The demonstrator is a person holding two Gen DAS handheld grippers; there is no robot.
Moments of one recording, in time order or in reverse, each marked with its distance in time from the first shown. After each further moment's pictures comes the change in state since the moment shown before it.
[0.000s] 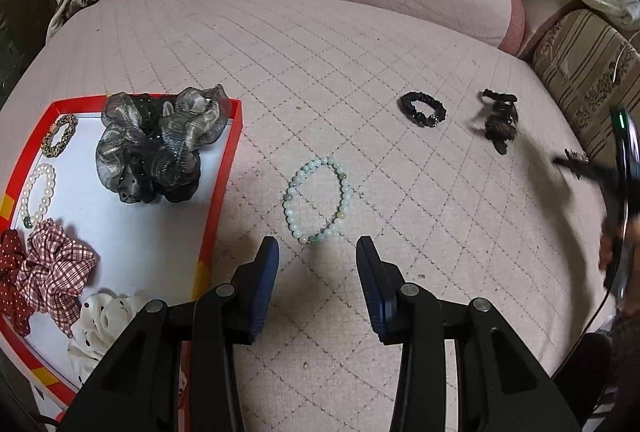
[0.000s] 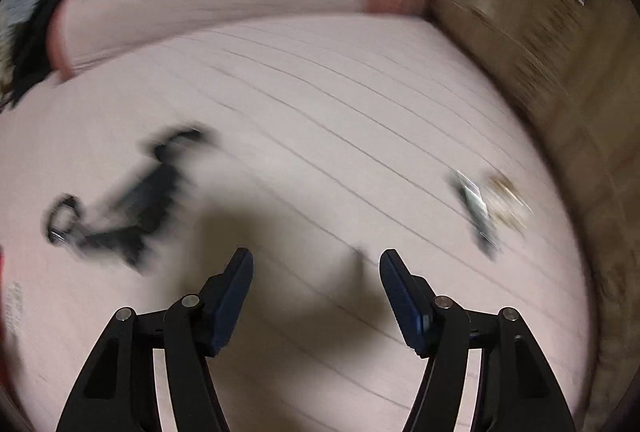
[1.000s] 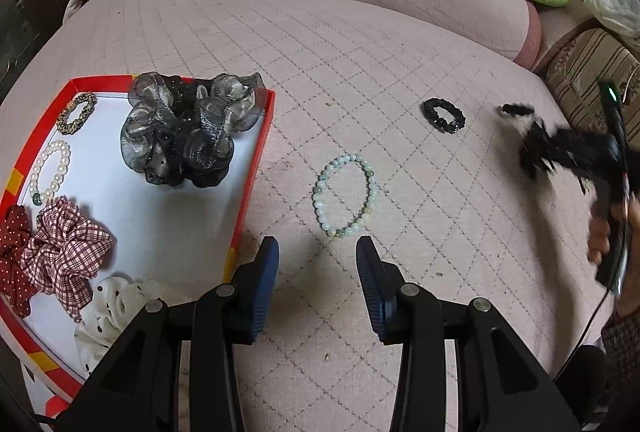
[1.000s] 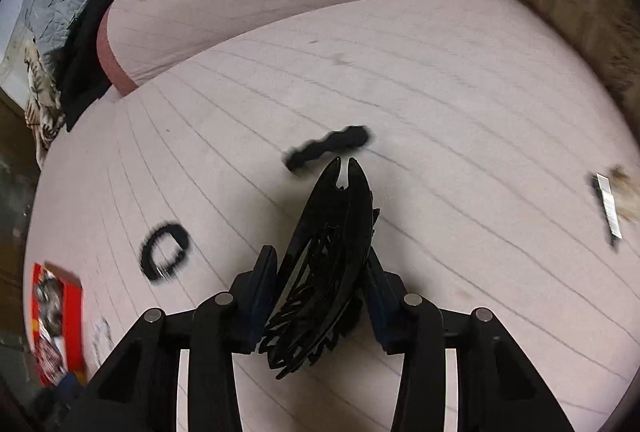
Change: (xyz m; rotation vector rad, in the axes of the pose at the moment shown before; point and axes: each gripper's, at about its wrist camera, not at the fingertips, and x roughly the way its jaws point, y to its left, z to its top) left arm -0.004 0.018 -0.005 -0.067 -0.002 0.015; right arm 0.005 0.078 0.018 0.048 0.051 0.323
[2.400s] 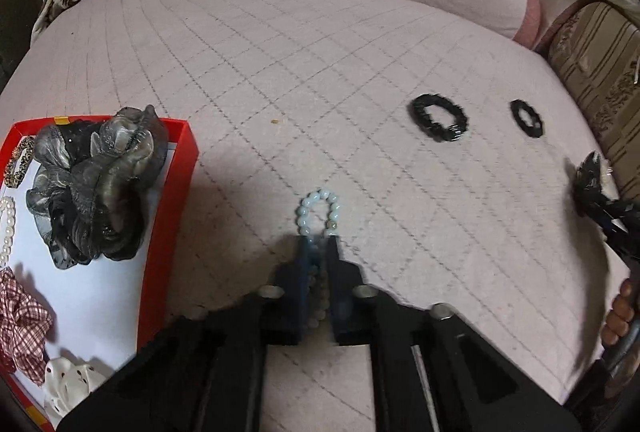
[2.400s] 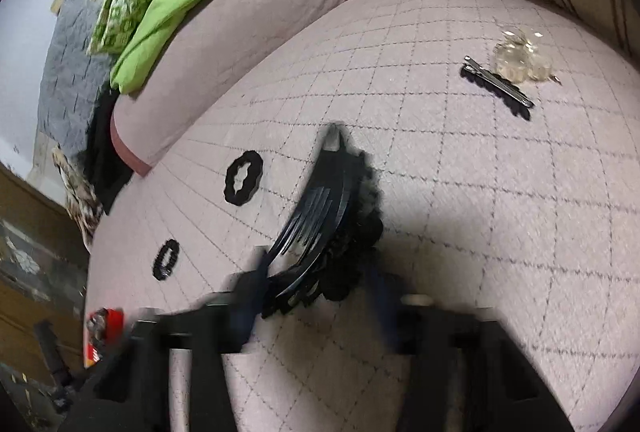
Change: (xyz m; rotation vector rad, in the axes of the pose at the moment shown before) left arm 0.060 -0.039 0.037 0.081 0.034 -0.004; right arm -0.033 -0.105 -0.055 0.266 -0.172 0.210
